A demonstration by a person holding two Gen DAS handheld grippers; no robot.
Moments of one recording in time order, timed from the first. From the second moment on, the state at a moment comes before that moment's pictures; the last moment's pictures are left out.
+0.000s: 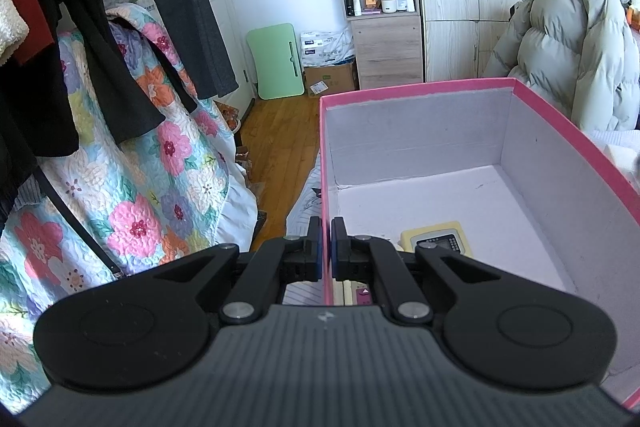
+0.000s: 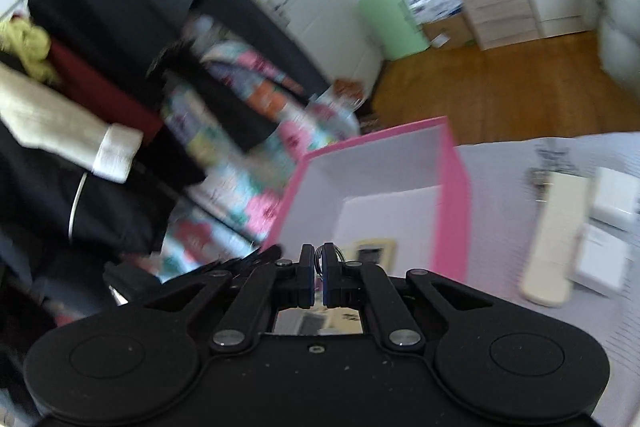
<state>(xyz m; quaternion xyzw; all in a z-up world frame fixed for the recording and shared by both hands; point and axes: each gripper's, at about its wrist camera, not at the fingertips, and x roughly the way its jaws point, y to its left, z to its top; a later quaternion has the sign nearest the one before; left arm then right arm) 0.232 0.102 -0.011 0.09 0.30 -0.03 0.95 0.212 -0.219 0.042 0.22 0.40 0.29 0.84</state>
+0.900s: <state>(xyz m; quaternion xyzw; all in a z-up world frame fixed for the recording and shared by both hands) 0.231 0.099 -0.012 0.11 0.29 -0.03 0.95 0.260 -0.149 0.001 0.13 0.43 0.30 0.84</state>
